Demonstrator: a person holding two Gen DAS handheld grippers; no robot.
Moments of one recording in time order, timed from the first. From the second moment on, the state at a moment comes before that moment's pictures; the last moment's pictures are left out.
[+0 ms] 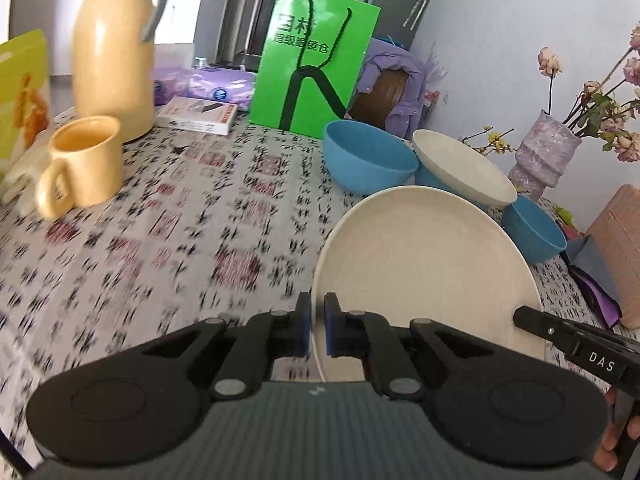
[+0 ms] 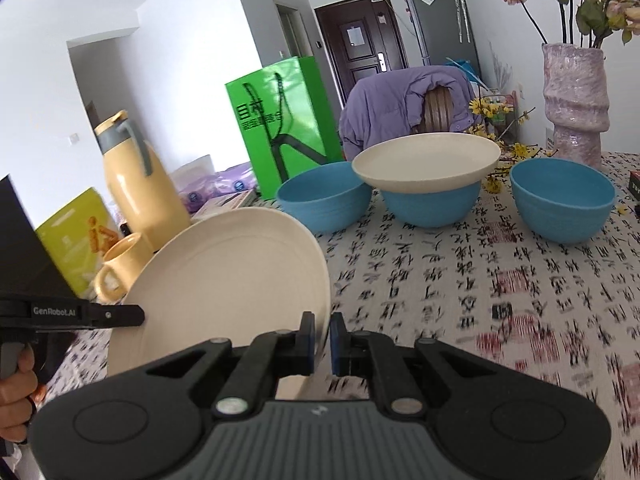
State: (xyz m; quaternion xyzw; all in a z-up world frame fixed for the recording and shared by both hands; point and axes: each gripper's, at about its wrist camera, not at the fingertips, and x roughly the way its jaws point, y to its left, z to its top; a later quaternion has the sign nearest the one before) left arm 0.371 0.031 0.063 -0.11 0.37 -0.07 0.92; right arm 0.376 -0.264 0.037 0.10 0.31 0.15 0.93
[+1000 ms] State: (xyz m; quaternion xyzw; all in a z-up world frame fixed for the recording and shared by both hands) left arm 0.237 0.099 0.030 -0.16 0.38 -0.01 0.91; right arm 0.261 -0.193 0.015 0.07 0.33 0.20 0.92
